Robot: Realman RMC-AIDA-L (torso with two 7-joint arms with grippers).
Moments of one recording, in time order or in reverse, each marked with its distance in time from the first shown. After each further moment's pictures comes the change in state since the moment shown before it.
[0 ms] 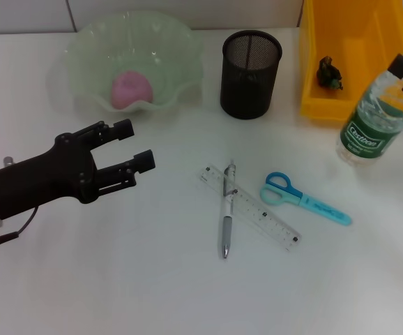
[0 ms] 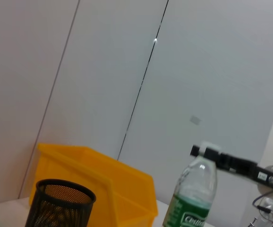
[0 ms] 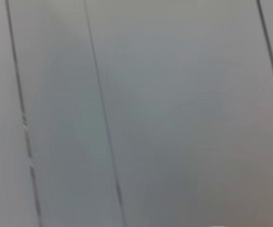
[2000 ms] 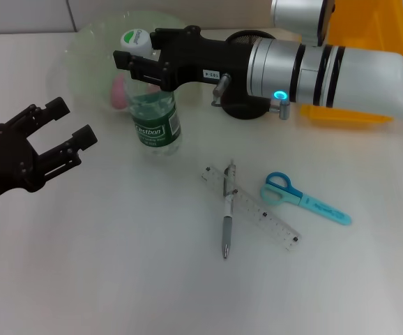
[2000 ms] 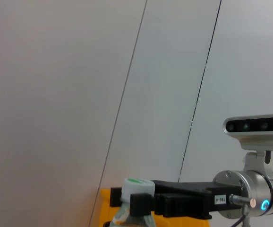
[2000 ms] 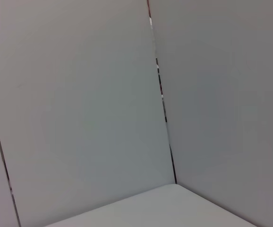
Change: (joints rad) left arm 0.079 -0.013 -0.214 -0.002 -0.003 0.060 0.105; right arm 0.740 0.013 -0.286 0.563 0.001 0.487 -0.098
